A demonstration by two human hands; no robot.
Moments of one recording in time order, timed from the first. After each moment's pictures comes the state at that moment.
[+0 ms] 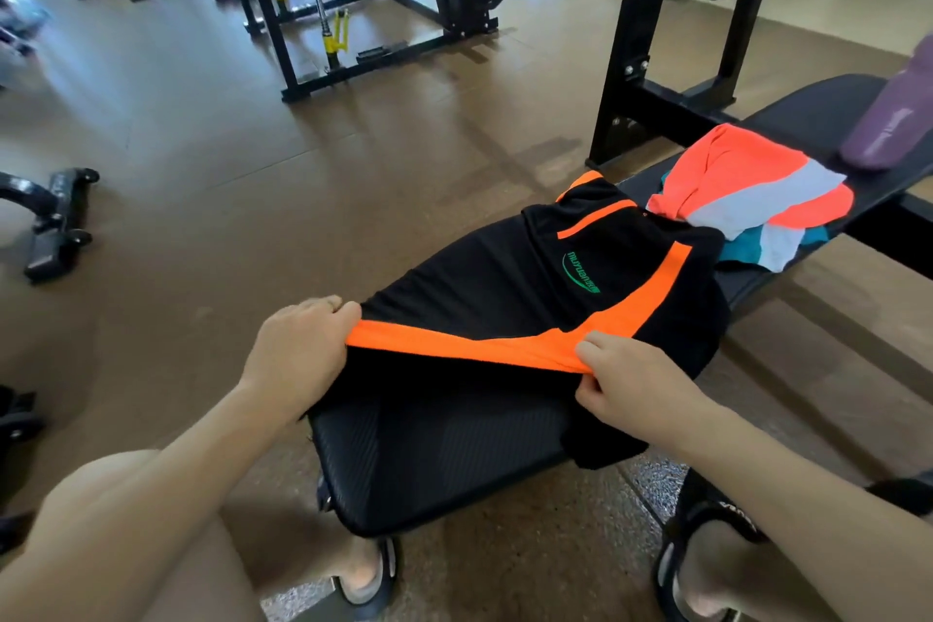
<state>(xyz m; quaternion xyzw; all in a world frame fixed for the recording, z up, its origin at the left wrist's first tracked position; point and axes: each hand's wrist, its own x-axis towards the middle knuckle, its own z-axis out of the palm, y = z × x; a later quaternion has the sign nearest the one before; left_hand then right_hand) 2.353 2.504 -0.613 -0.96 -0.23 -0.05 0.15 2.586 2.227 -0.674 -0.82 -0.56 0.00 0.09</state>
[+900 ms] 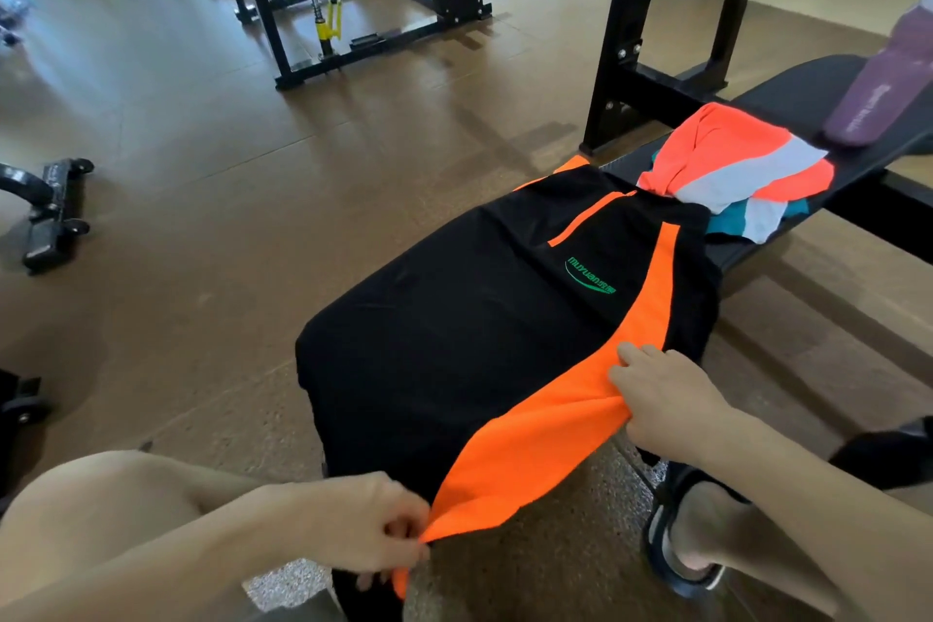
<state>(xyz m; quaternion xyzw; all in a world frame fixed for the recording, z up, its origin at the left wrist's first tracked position) 2.288 2.388 -0.633 -0.82 -0.13 0.41 -0.37 2.554 2.179 -0.659 -0.83 -0.53 0.09 -0.15</state>
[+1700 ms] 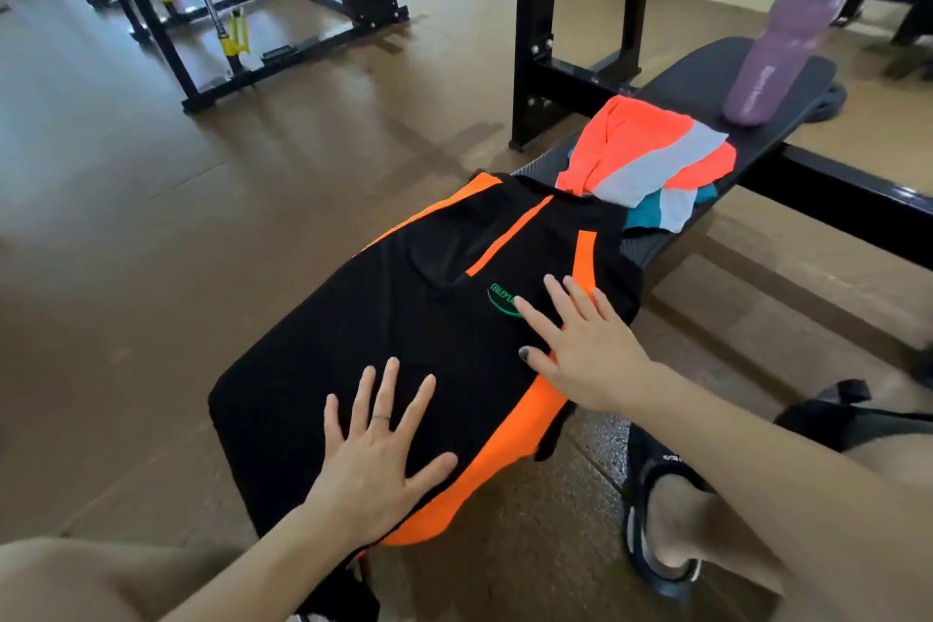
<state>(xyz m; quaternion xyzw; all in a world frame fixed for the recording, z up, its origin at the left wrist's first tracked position) 2.376 2.375 -0.691 -0.96 -0.21 0.17 -0.07 2.611 2.200 -0.685 -0.89 -0.44 0.12 -0.01</state>
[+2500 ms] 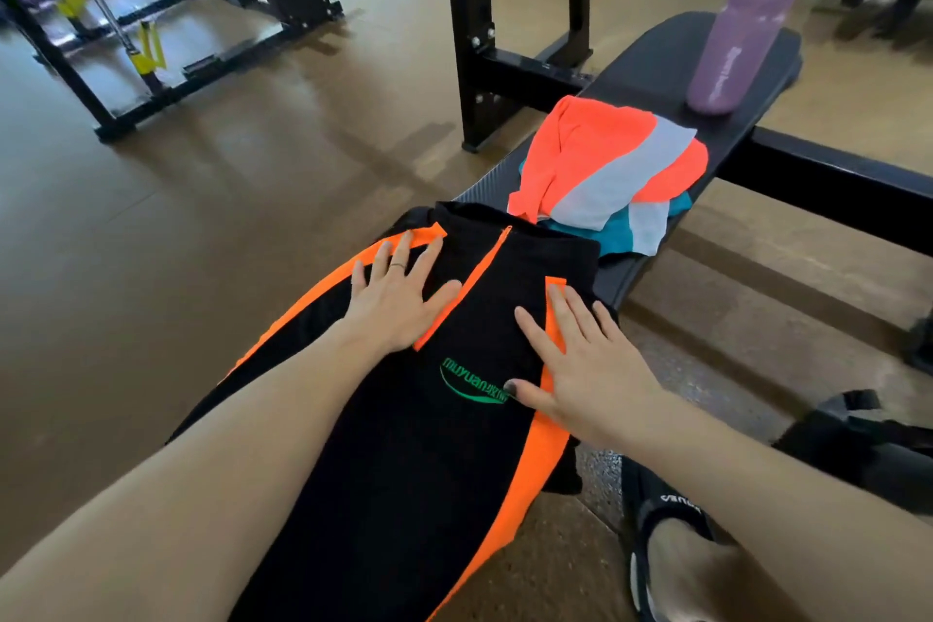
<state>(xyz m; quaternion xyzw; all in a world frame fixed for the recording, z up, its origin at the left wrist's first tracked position) 2.650 2.457 -0.690 -0.97 -0.19 0.11 -0.05 2.670 2.199 -0.693 -0.91 -0.39 0.15 0.01</state>
